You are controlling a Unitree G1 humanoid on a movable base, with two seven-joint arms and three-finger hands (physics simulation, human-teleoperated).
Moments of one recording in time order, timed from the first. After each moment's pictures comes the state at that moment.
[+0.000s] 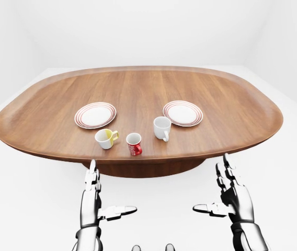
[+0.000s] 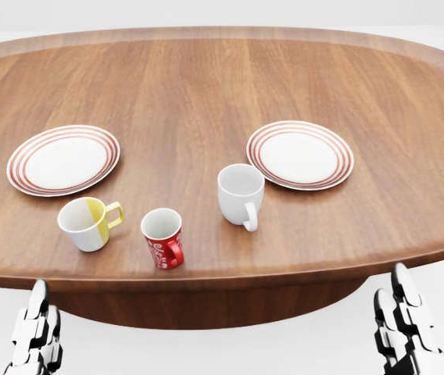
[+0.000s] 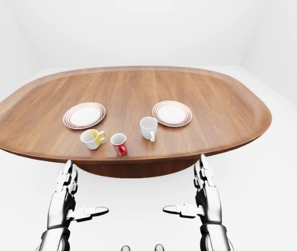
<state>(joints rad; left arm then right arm) 0.49 0.00 -0.05 -0.29 0.07 -0.09 0.09 0.47 0.08 -0.17 -0.32 0.08 -0.09 0.22</state>
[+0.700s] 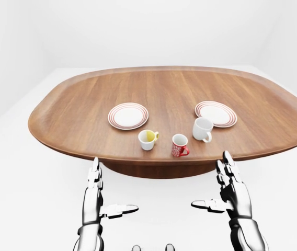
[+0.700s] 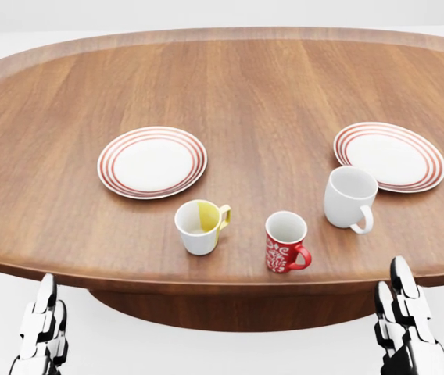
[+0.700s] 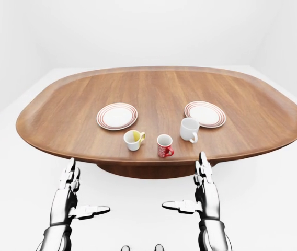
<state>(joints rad) 0.46 0.01 -0.06 -0.28 0.09 -0.09 0.08 0.44 0.06 -0.15 -0.31 0.04 -0.09 0.16</state>
